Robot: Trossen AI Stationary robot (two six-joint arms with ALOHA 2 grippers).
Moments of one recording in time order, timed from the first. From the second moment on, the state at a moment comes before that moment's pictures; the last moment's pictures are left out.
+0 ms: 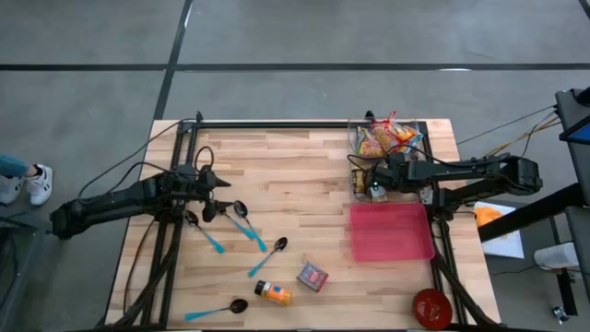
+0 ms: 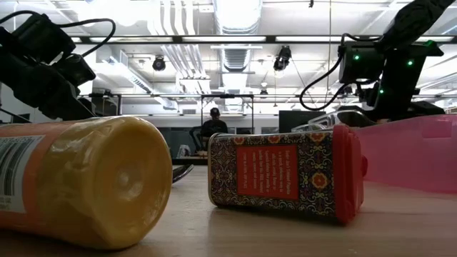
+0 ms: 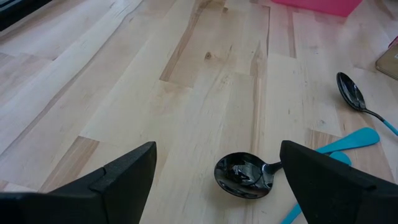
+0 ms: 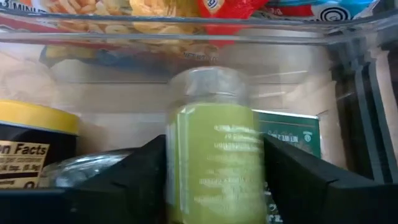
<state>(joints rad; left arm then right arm) 0.36 0.30 0.12 -0.41 0.16 -0.01 -0.25 1.21 0.54 -0.75 0.60 1.29</state>
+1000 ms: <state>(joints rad) 0.36 0.30 0.12 -0.41 0.16 -0.01 -0.25 1.21 0.62 -0.77 0.59 1.28</state>
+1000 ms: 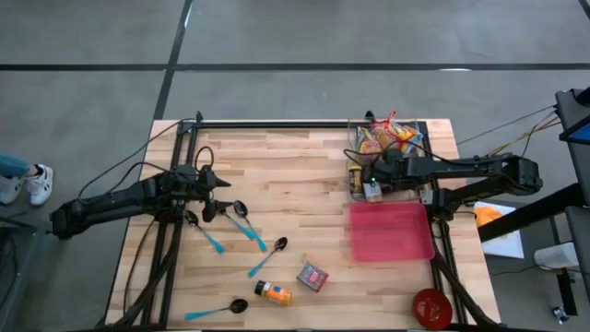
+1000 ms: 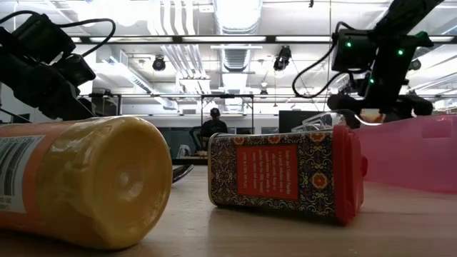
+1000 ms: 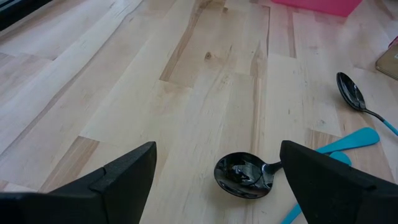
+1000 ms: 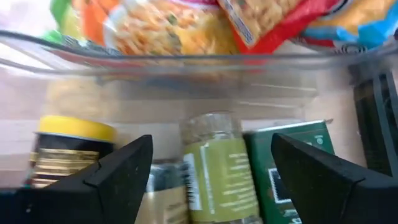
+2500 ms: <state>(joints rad) 0.36 0.30 0.12 -0.41 0.16 -0.01 0.40 1.35 0.91 -0.26 0.45 0.70</state>
